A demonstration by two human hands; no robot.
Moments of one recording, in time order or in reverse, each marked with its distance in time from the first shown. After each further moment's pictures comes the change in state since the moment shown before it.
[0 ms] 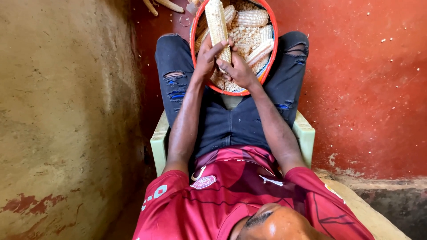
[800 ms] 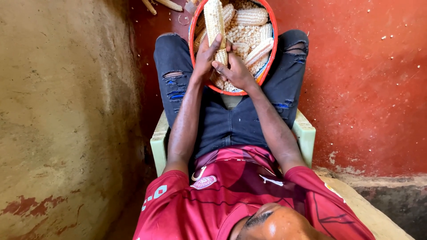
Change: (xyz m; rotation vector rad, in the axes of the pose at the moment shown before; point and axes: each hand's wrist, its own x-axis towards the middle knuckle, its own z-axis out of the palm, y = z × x) left_hand -0.004 0.000 0.002 -0.029 0.039 -0.042; right_hand -0.001 -0.005 0.009 -0.244 0.080 -0.042
